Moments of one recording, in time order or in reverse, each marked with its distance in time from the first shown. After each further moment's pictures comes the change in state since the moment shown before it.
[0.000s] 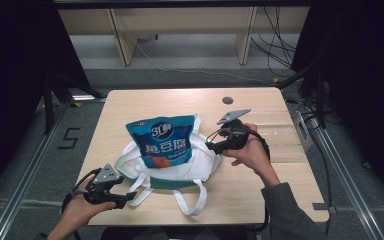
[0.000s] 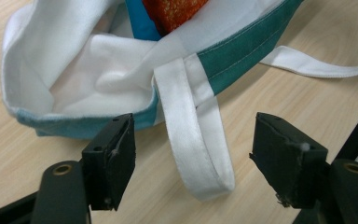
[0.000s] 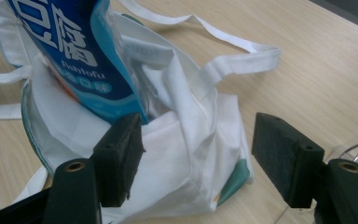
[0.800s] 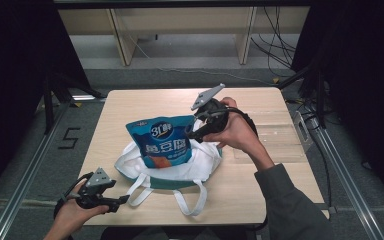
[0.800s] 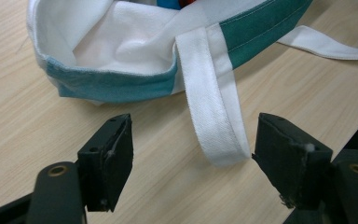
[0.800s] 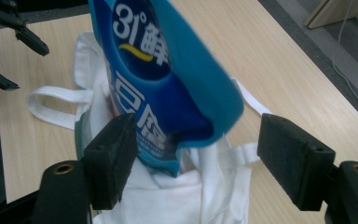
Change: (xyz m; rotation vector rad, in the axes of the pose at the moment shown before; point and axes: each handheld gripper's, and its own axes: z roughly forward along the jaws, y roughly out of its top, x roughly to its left) left arm 0.007 -0.015 -0.009 0.033 0.045 -0.016; right arm 0.035 0.088 -0.021 0.032 0.112 -0.272
